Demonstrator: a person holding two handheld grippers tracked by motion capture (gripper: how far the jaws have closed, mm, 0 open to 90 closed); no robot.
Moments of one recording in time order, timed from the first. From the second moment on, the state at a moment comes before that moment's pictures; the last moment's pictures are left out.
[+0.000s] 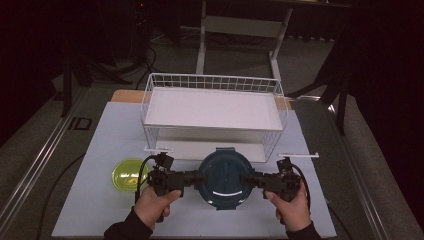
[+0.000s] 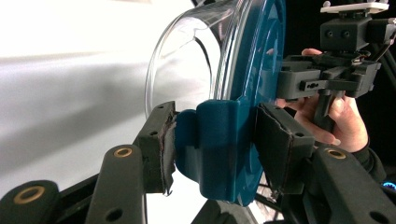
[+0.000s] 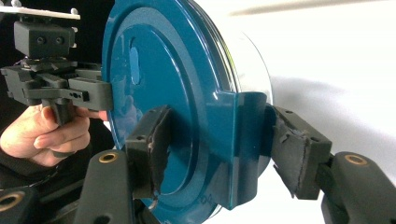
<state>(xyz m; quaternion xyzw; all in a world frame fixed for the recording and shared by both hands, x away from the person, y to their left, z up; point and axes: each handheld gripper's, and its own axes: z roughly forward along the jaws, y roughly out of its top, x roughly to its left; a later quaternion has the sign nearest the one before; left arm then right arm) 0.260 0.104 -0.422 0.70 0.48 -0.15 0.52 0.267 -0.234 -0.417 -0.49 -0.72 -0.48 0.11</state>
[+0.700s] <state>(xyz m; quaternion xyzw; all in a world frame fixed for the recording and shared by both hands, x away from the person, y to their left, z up) 0.331 0.114 -0.333 0.69 0.47 -0.10 0.54 0.340 -0.221 -0.327 -0.48 -0.71 -0.51 0.07</state>
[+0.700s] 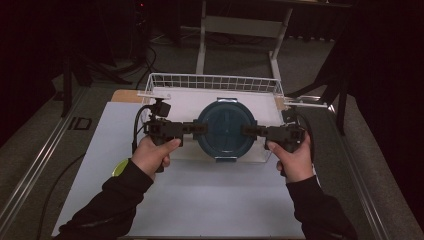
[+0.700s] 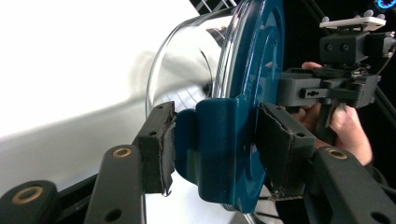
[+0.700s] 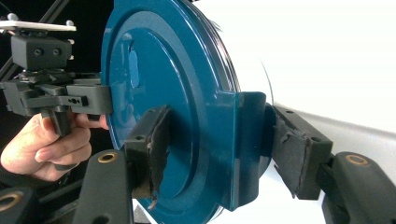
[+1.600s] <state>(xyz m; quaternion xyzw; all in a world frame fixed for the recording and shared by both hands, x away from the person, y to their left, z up) 0.402 0.125 -0.345 0.63 0.51 -0.16 0.57 0.411 -0.203 -0.309 -0.57 -0.67 -0.47 0.09</state>
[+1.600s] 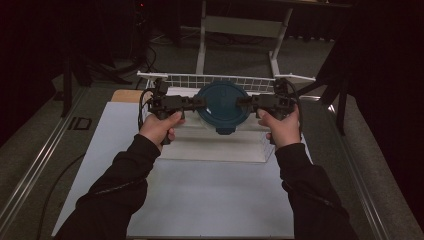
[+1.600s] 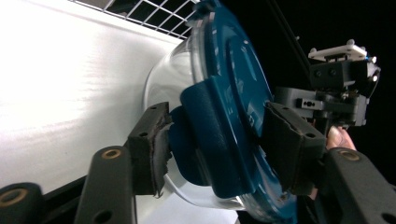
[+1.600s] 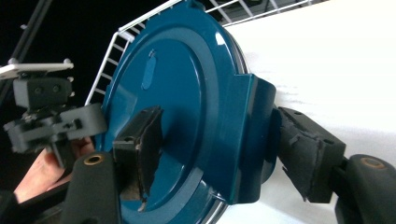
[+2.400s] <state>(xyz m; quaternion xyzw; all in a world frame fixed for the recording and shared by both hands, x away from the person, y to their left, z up) 0.383 0.131 -0.336 0.66 0.50 -0.10 0.55 0.402 -0.217 -0.305 -0.55 -0.69 -0.46 0.02</state>
